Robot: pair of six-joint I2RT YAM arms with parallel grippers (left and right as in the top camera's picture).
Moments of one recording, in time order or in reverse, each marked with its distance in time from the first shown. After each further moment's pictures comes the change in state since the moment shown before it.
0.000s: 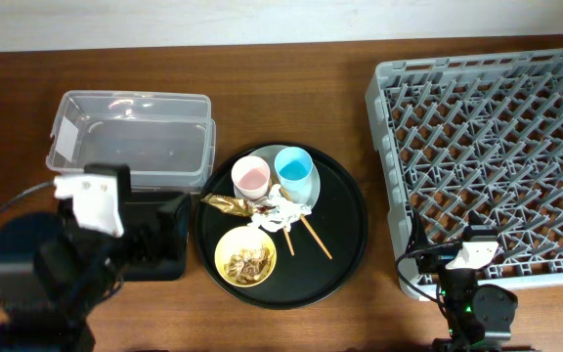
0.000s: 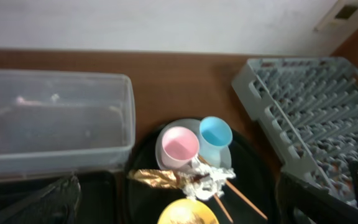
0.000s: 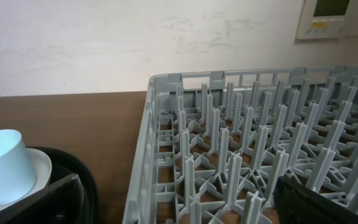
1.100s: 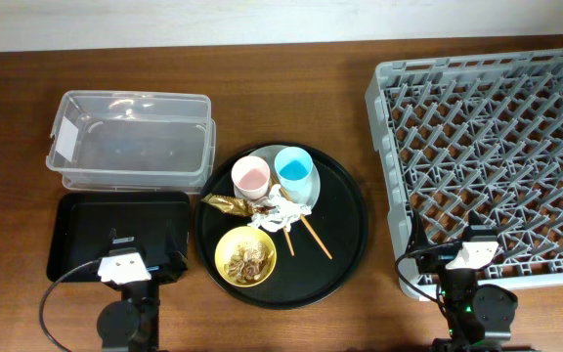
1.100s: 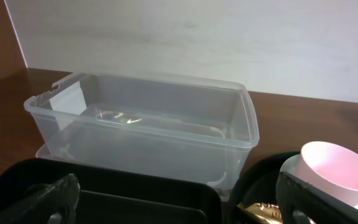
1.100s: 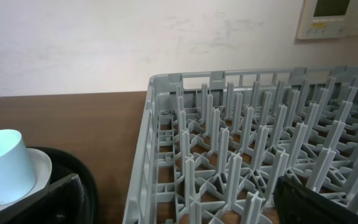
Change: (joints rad) left arm 0.000 -0.774 -1.198 0.839 -0.442 0.008; right arm 0.000 0.000 0.000 0.000 0.000 0.000
